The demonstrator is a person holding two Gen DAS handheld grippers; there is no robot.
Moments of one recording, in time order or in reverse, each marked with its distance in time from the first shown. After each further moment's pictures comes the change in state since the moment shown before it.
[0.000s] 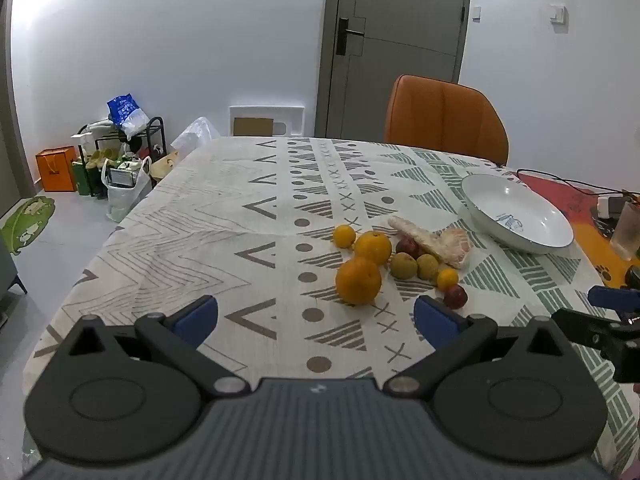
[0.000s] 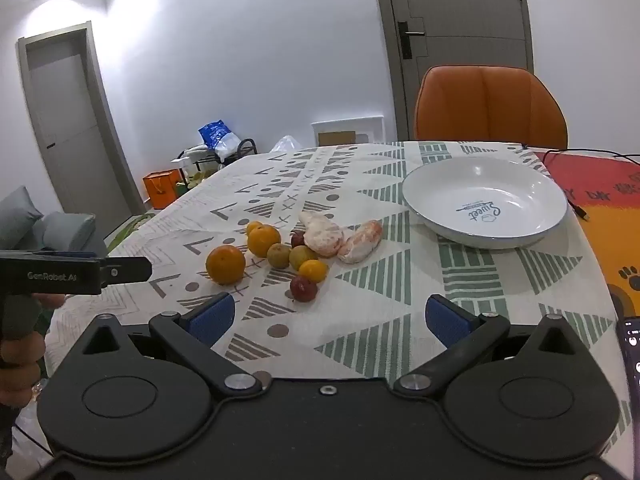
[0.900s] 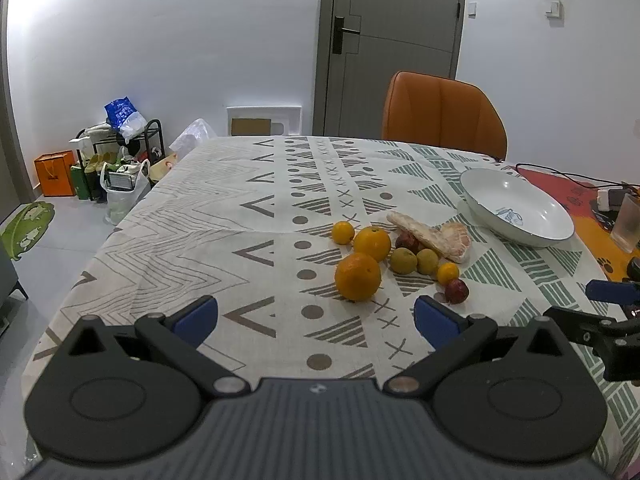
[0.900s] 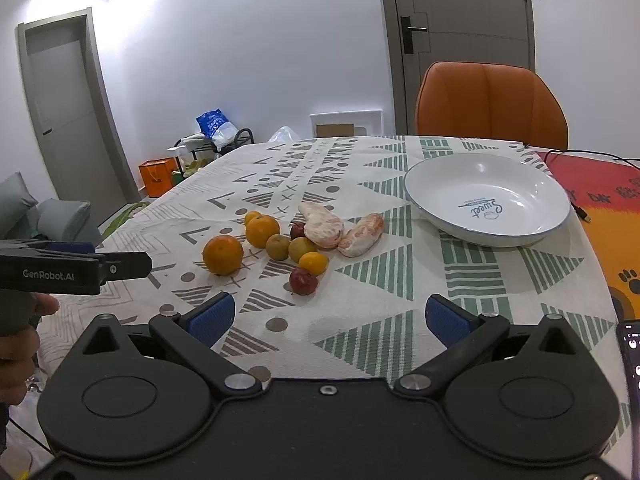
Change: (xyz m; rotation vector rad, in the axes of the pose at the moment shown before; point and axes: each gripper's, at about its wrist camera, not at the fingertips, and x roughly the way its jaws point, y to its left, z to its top) left arm 0.004 -0.003 -0.003 0.023 0.004 0.006; right arm 0.007 0.005 -0.001 -0.019 0.030 -0.029
